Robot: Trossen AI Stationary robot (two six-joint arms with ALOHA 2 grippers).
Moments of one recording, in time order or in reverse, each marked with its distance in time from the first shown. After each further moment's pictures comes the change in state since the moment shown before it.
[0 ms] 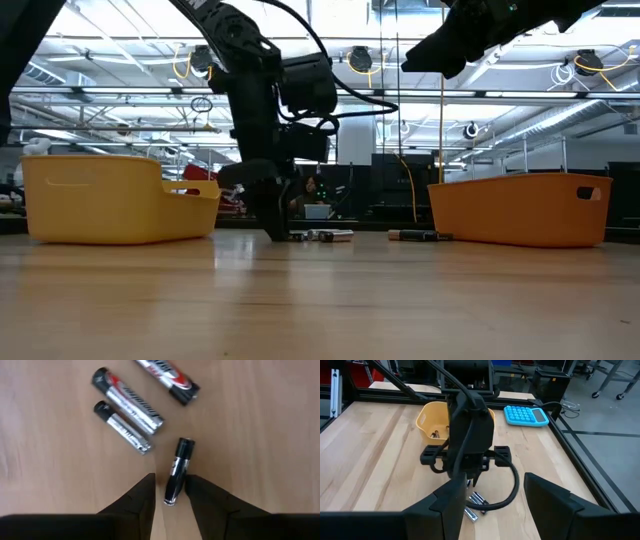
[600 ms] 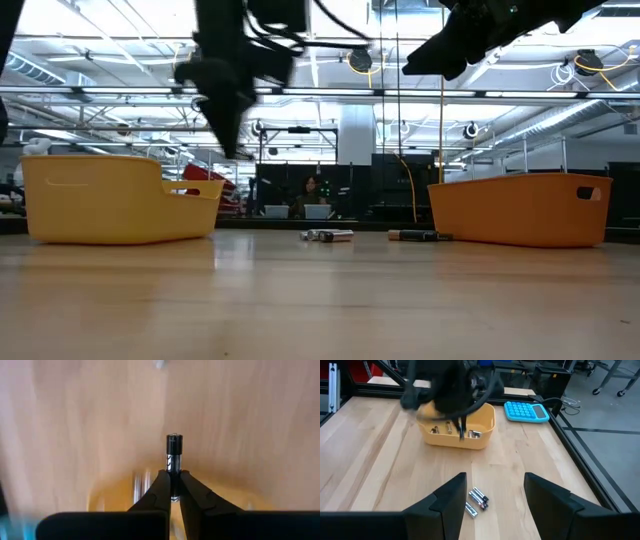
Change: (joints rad) left arm -0.106 -0.239 0.163 -0.578 -0.149 -0.318; right arm 0.000 0.000 -0.001 -0.017 0.003 -0.005
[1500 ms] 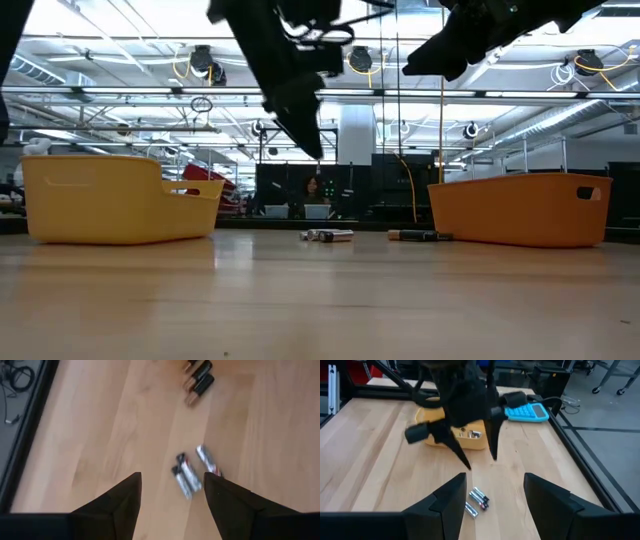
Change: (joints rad) left arm 0.030 0.068 -0.030 0.532 -0.130 0.007; right arm 0.000 0.000 0.000 -0.003 0.002 0.013
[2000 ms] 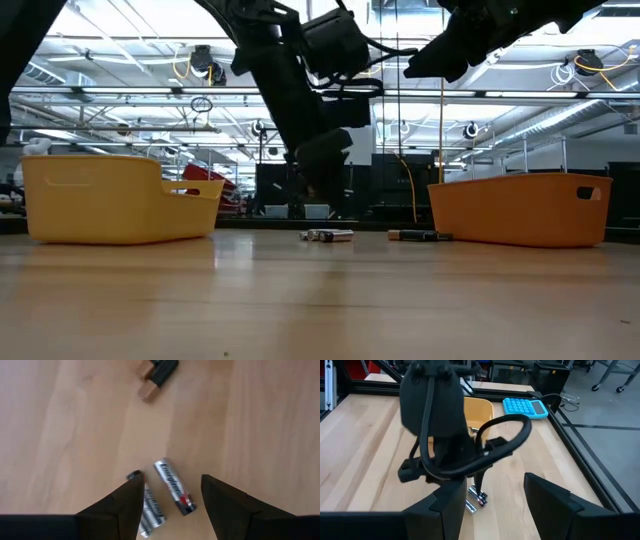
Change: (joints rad) left arm -0.006 0.195 0.001 0.170 0.113 0.000; right arm -0.001 0.000 0.000 -0.013 0.001 -0.006
